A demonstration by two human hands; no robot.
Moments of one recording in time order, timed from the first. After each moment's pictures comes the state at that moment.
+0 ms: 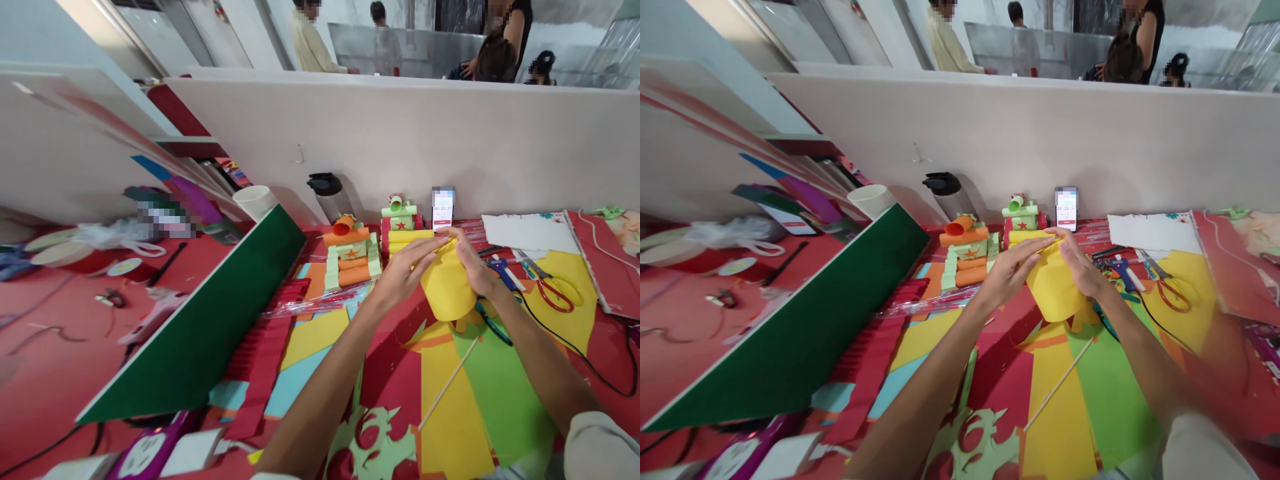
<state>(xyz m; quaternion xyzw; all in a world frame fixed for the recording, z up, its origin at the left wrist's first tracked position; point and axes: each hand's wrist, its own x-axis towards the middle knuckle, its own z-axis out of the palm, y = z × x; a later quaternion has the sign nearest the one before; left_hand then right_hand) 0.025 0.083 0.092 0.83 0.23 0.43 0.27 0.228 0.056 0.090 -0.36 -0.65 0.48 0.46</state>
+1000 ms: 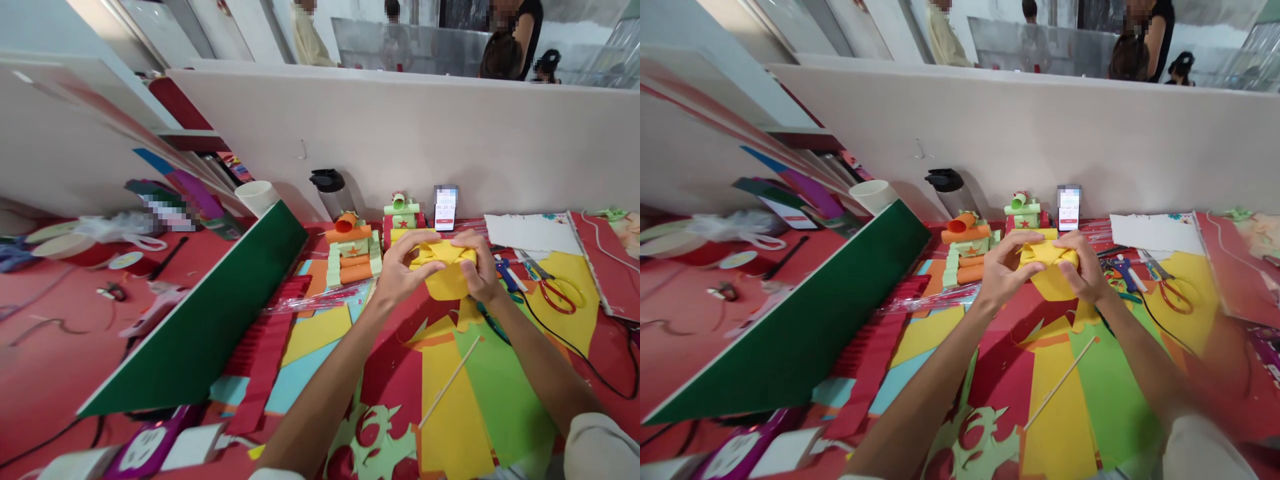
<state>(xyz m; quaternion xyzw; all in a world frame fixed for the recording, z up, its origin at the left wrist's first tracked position) 0.032 0.079 0.084 0.69 0.20 0.61 0.35 0.228 0.059 0.081 -0.28 -0.76 0.12 0.57</state>
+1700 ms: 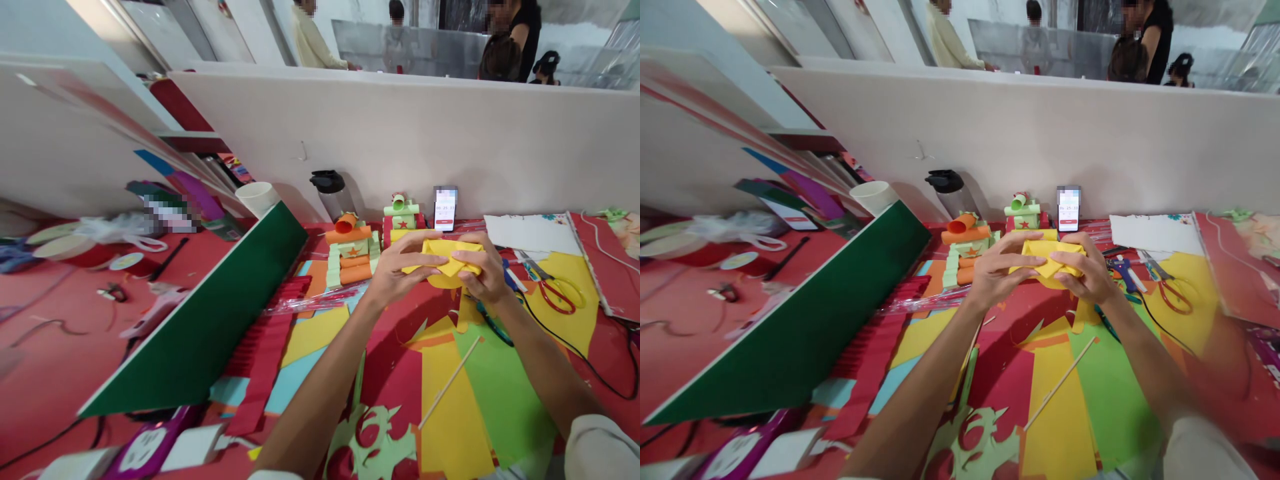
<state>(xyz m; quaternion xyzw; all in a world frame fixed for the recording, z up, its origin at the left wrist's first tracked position) 0.018 0.086 0.094 0.77 0.08 0.58 0.25 0.240 0.056 0.090 -0.25 -0.80 -0.02 0.54</state>
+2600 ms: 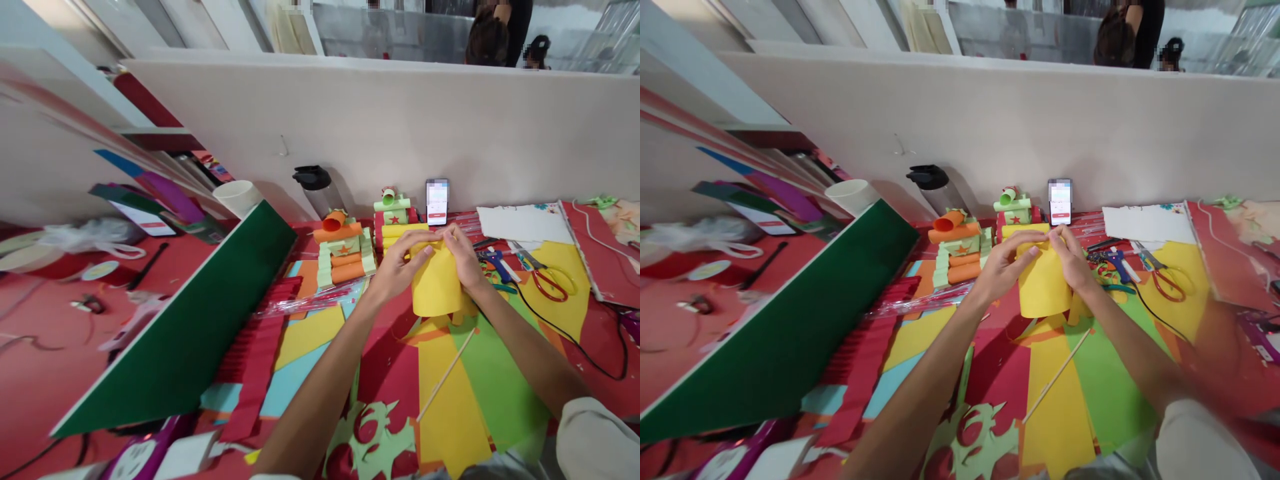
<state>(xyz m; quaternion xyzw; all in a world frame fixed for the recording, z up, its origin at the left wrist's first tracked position) 0.031 0.089 0.082 0.75 0.23 0.49 0.38 0.205 0.064 0.074 -0.40 -0.52 0.47 0.59</state>
